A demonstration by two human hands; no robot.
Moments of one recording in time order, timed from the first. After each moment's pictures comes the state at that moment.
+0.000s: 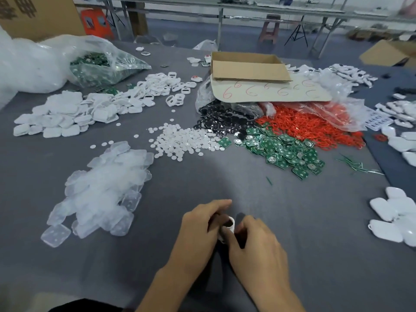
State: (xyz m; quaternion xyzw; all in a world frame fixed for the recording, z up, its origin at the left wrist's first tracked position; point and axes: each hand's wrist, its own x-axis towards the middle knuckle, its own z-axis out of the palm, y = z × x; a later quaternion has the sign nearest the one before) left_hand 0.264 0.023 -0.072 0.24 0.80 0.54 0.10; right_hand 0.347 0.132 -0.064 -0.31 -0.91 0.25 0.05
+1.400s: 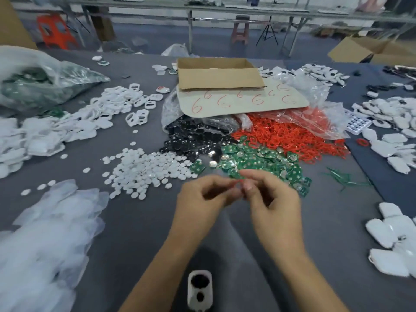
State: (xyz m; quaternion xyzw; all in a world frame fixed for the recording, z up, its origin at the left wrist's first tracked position) left_hand 0.170 0.134 -0.027 0.23 0.63 0.71 0.21; right_hand 0.256 0.247 -0.024 -0.22 -0.76 0.50 0.33
